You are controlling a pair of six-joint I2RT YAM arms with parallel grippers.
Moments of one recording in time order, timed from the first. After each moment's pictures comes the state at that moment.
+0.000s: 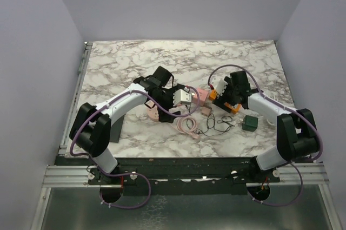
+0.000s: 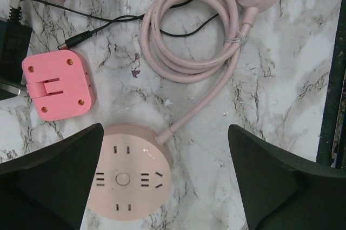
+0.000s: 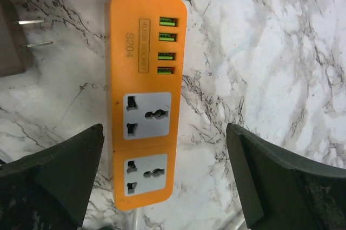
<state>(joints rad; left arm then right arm) -0.62 1.64 1.22 -0.73 0.55 0.85 0.27 1.52 0.83 -0.21 -0.10 -0.89</state>
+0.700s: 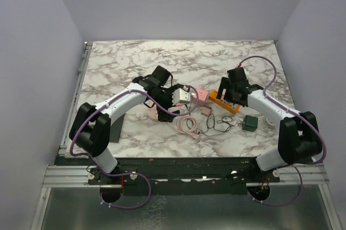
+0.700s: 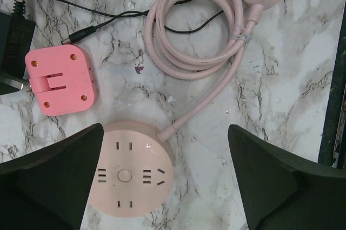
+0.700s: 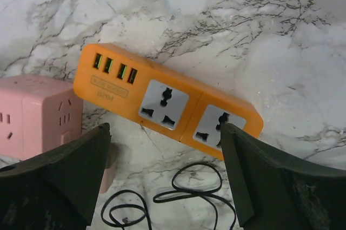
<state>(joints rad) -0.60 1.64 1.22 -0.73 0.56 0.85 0.30 1.48 0.94 -0.38 0.21 0.46</state>
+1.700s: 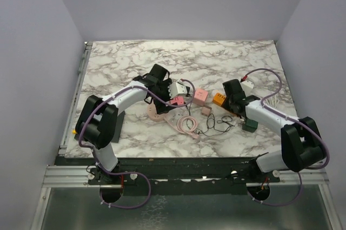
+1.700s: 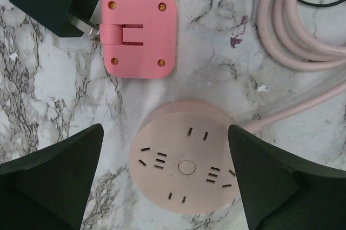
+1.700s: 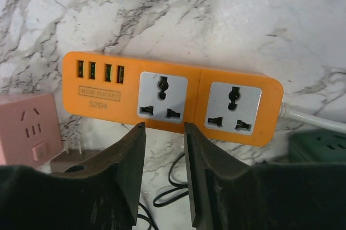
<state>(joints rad) -0.54 1.72 1.20 -0.56 0.37 0.79 0.39 1.43 0.77 -0.32 0.43 0.80</state>
